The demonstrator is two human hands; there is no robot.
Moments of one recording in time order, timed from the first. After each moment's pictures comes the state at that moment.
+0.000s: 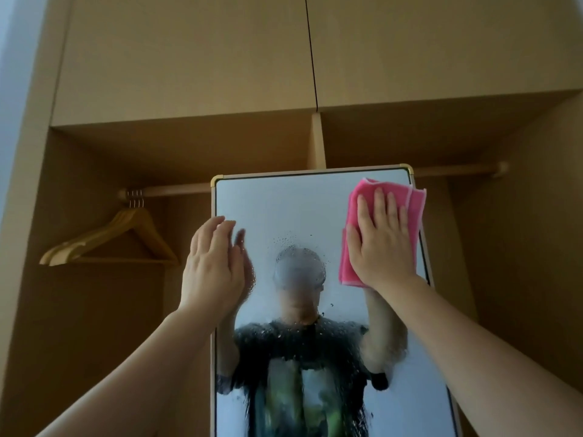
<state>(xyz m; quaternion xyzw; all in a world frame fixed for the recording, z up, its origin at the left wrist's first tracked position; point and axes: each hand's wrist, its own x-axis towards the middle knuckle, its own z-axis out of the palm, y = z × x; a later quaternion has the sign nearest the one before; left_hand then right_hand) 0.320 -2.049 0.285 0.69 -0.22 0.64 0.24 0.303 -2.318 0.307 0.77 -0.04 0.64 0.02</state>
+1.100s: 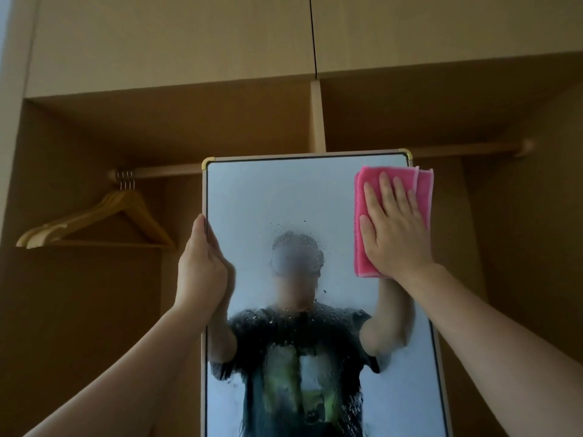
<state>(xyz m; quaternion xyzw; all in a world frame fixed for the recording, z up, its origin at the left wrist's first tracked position) 0.384 -2.057 0.266 0.67 -0.18 0.55 0.47 0.348 -2.366 0.304 0.77 0.01 0.63 0.05</state>
